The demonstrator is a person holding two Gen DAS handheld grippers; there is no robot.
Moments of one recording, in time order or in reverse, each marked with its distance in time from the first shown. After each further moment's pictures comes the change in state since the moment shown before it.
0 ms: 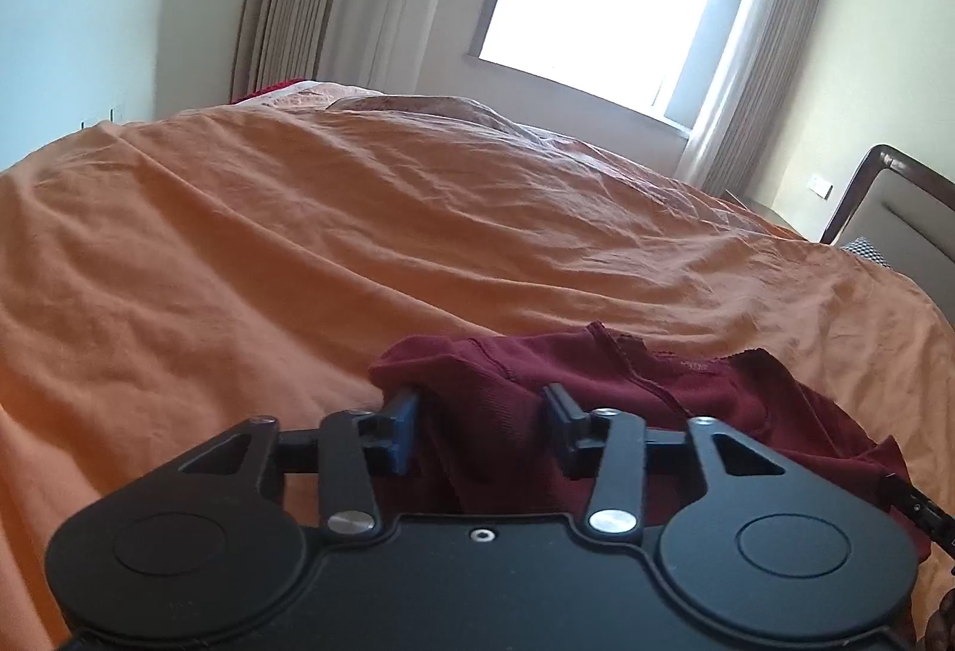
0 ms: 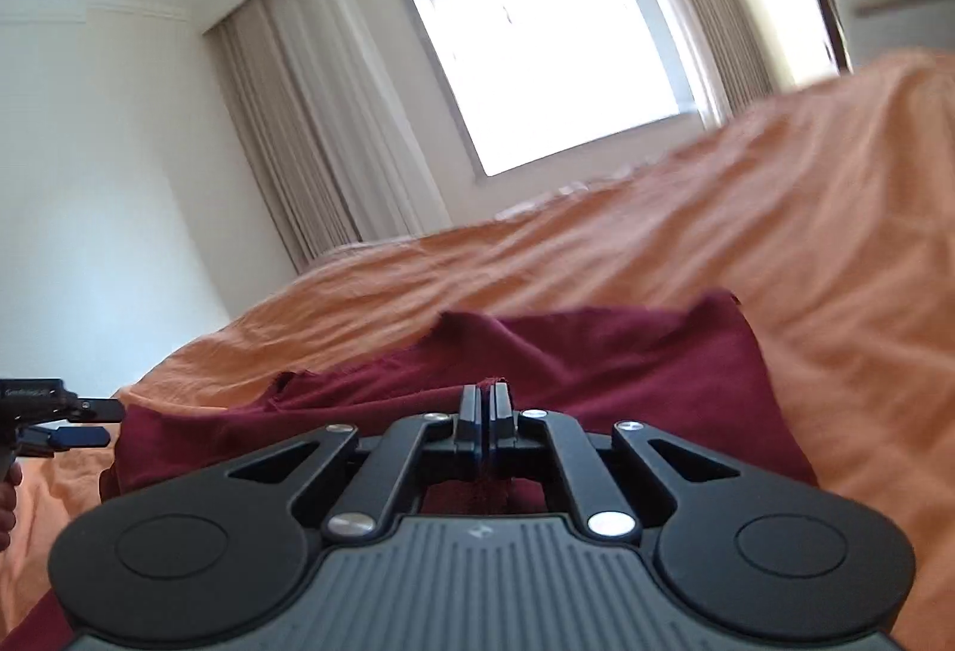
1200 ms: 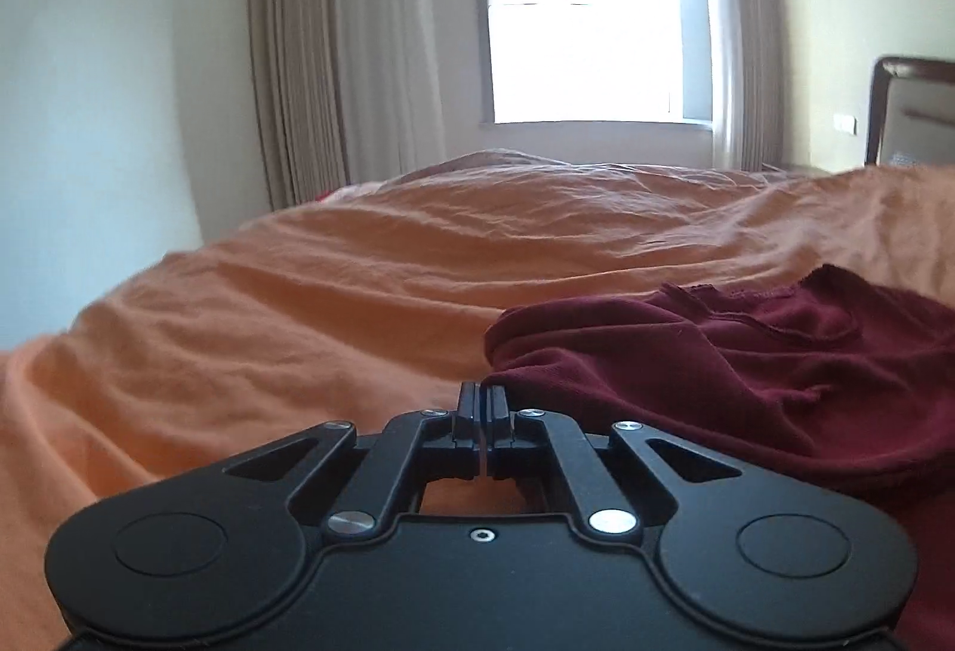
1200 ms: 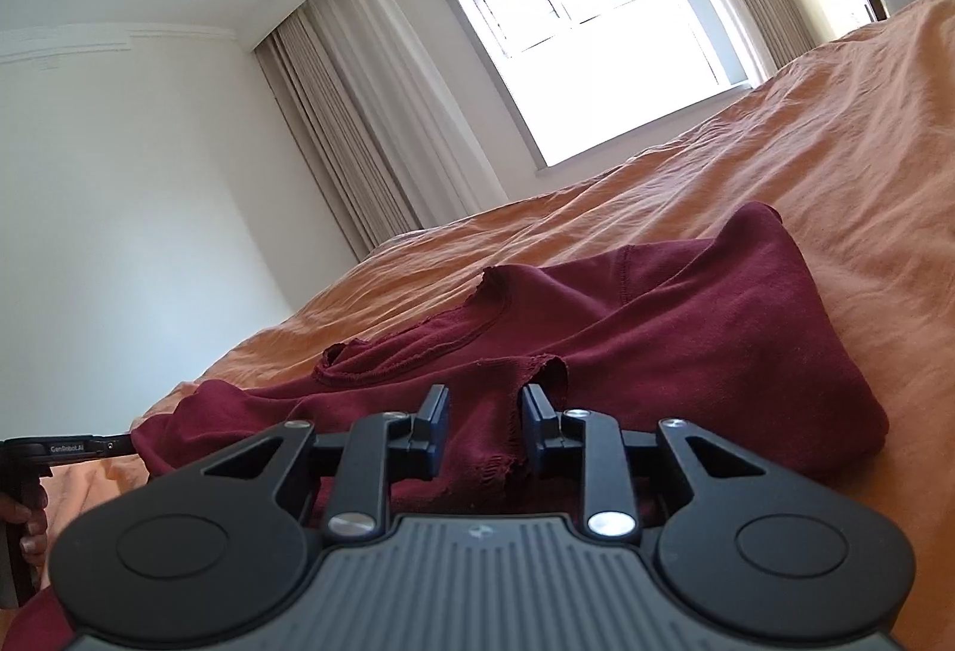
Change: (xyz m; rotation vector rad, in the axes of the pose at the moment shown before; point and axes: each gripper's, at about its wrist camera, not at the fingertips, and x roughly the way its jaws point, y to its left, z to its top) left arm -0.031 0.013 -0.046 0.255 -0.135 0.165; right arm 0.002 -0.008 -0.027 -0.030 -0.037 0.155
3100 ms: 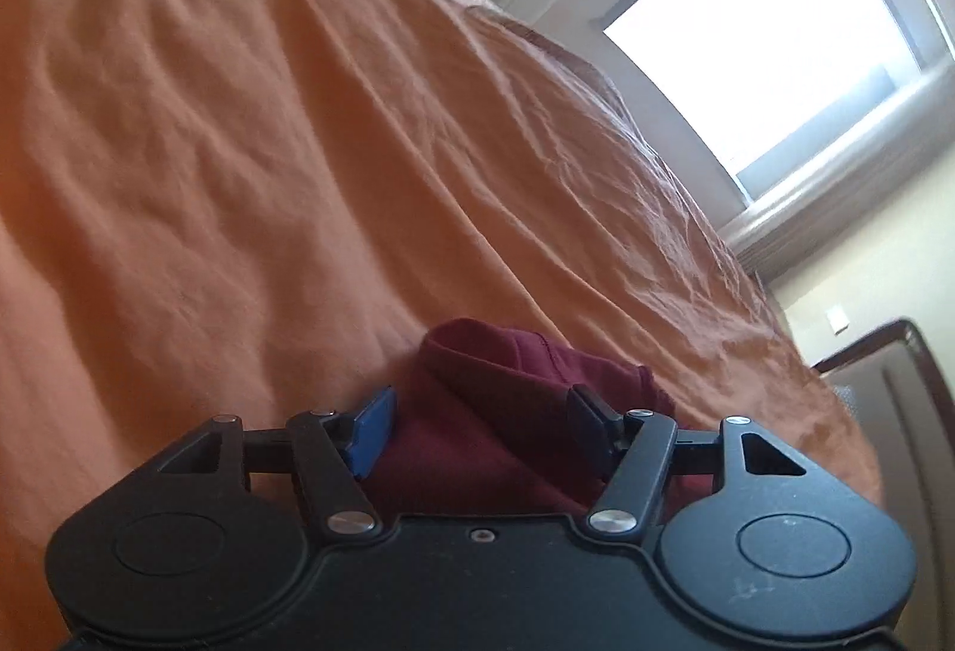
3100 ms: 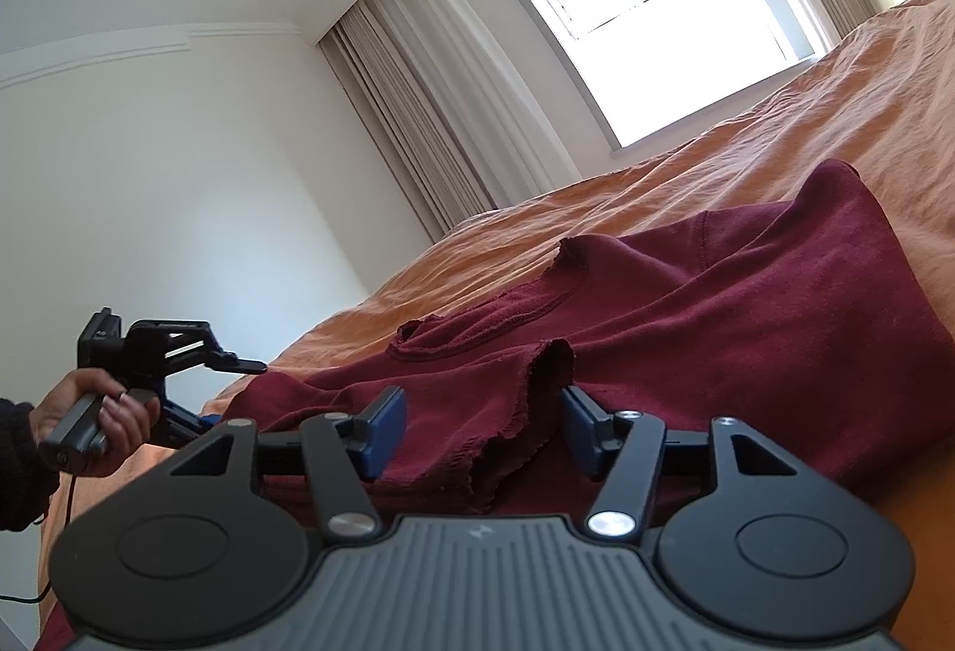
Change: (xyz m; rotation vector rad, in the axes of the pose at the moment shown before) left arm 0.080 0.062 0.027 -0.798 0.321 -0.192; right arm 0.001 -0.003 -0.009 0.006 0.034 0.183
